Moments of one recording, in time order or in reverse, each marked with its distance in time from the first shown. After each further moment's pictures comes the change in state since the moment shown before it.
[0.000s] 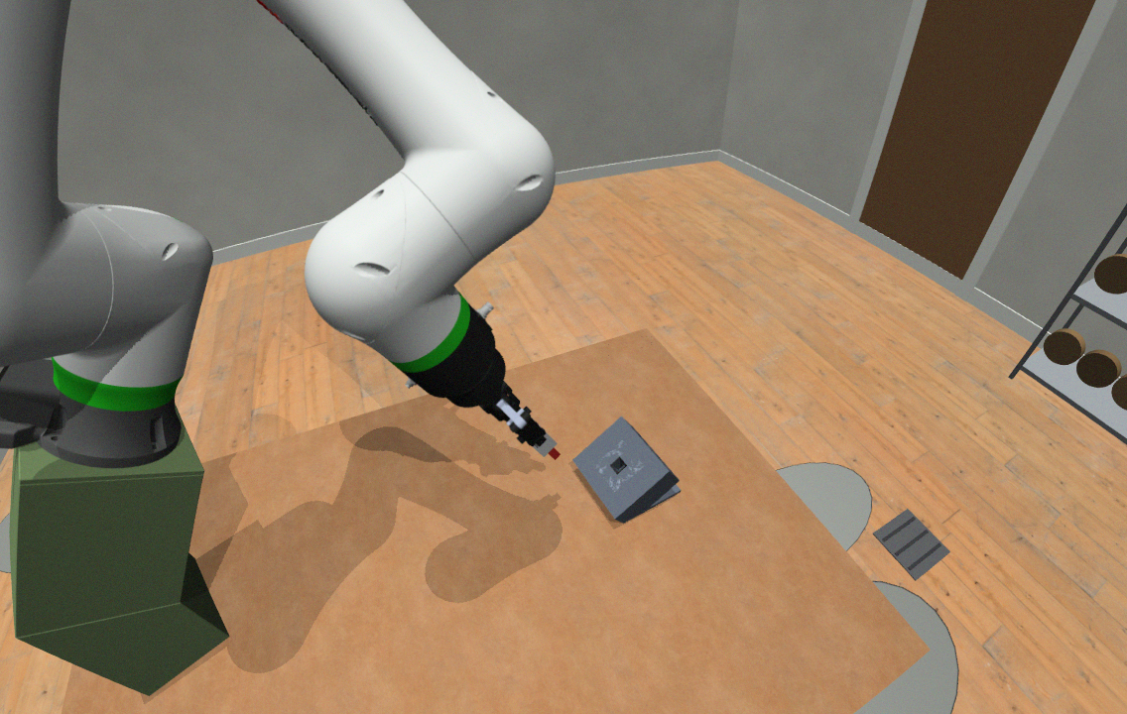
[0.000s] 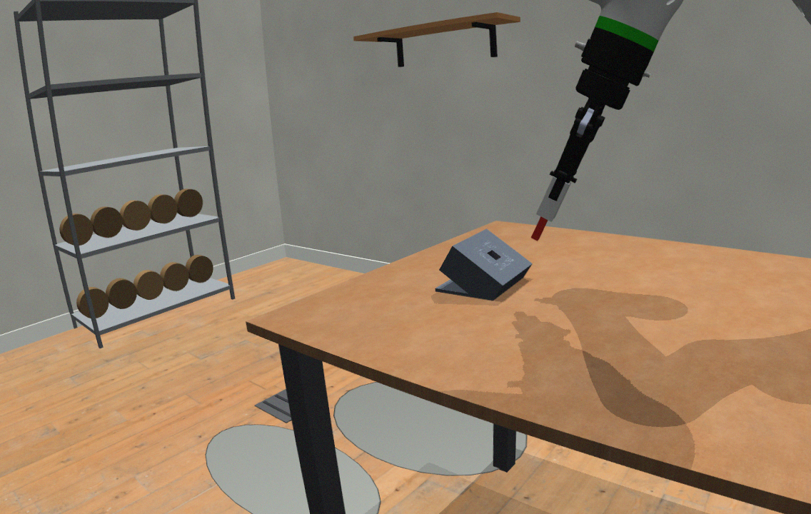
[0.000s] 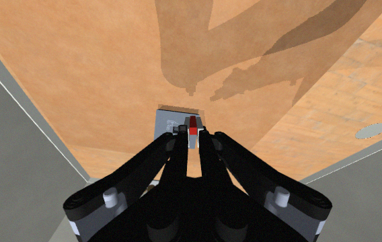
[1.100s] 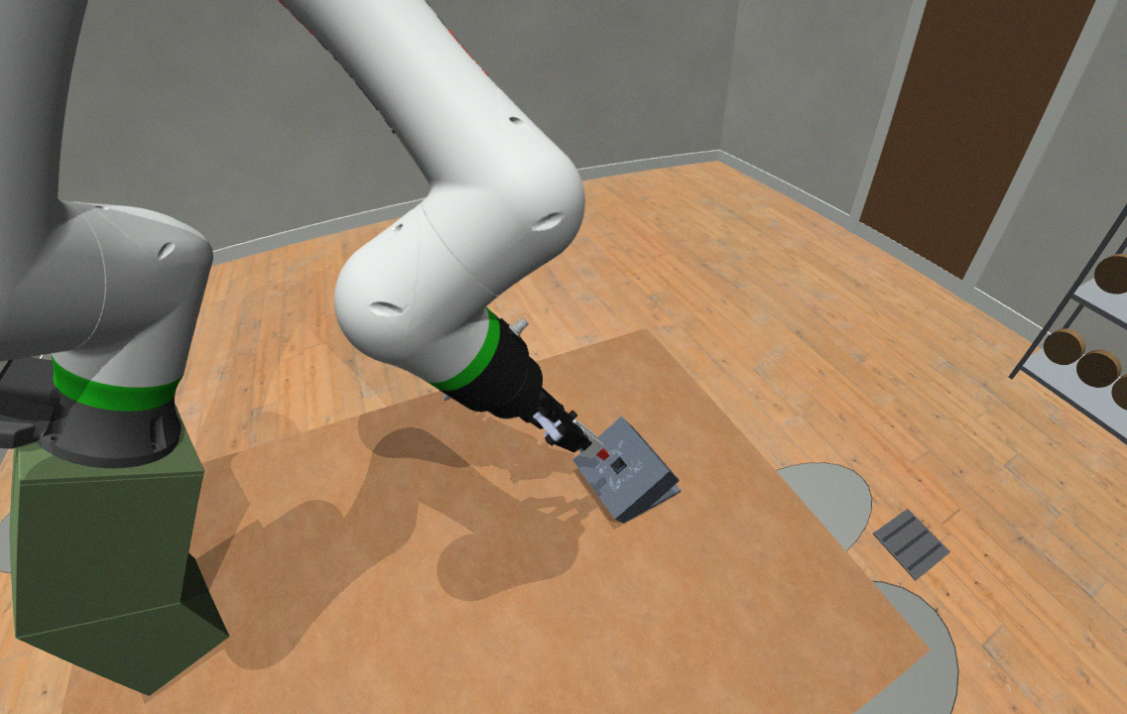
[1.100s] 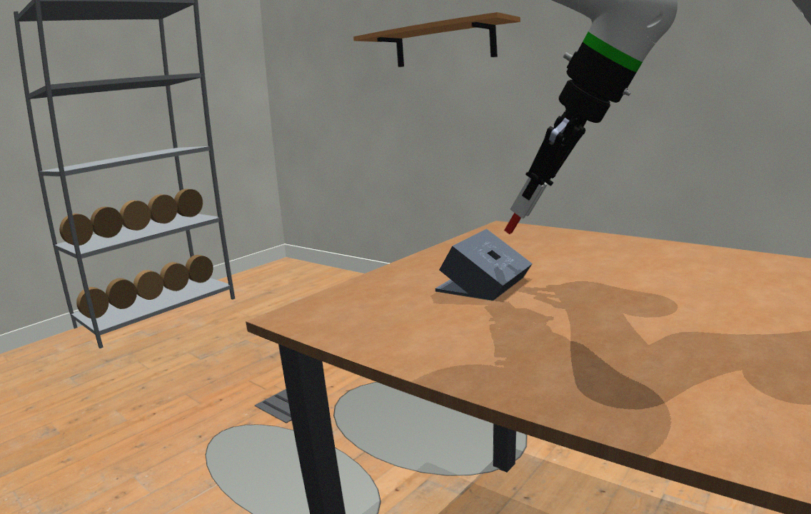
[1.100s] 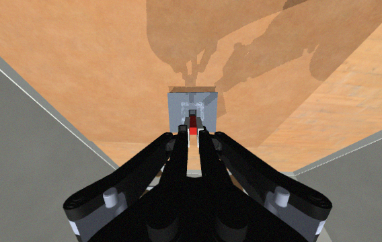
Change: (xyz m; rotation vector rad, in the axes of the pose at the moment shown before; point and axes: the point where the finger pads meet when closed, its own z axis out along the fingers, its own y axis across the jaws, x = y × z) arm -0.042 -0.040 0.027 0.076 -0.125 0.147
